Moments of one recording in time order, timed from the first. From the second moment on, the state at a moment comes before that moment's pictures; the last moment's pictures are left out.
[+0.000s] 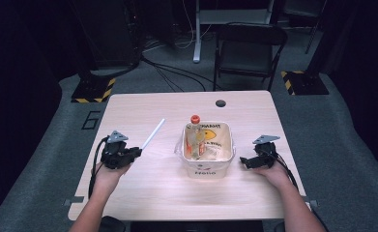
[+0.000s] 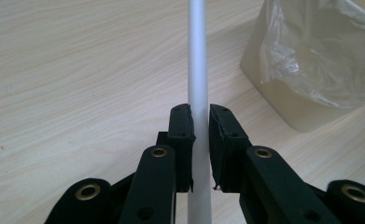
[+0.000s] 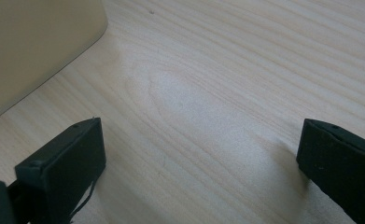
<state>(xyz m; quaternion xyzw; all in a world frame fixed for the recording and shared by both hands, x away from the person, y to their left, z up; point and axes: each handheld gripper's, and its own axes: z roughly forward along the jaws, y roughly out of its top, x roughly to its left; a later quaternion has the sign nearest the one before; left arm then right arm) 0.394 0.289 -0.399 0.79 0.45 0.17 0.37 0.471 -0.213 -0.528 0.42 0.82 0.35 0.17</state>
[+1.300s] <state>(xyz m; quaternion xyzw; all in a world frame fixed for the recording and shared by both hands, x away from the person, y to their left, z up) 0.355 0.267 -0.363 0.83 0.37 0.16 0.38 0.471 -0.213 -0.528 0.42 0.82 0.35 0.17</state>
